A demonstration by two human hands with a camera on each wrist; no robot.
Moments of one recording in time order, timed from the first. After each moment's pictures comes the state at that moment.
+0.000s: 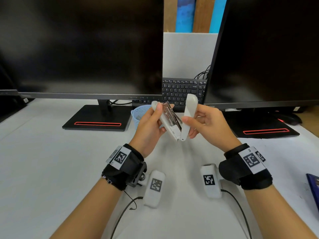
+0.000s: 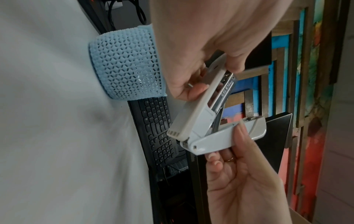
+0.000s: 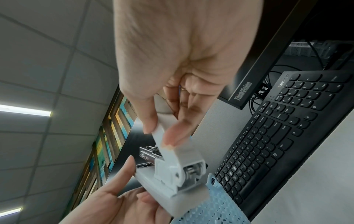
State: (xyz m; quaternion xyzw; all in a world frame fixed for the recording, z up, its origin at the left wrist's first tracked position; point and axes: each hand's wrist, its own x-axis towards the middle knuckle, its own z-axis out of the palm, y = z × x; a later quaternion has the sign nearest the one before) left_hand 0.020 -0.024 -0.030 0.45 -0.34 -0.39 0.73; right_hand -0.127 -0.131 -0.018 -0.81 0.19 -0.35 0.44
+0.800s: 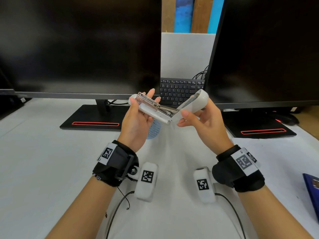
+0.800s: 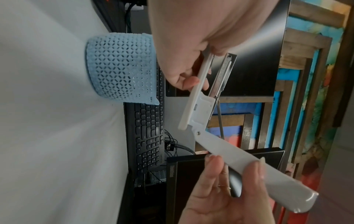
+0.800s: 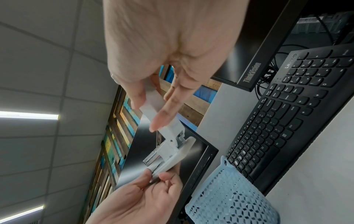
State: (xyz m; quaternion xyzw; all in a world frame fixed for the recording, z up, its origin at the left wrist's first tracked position) left_hand 0.040 -0.023 -0.023 0.35 -0.32 -0.36 0.80; right_hand -0.123 -0.111 -0.012 -0.73 0.08 -0.45 0.51
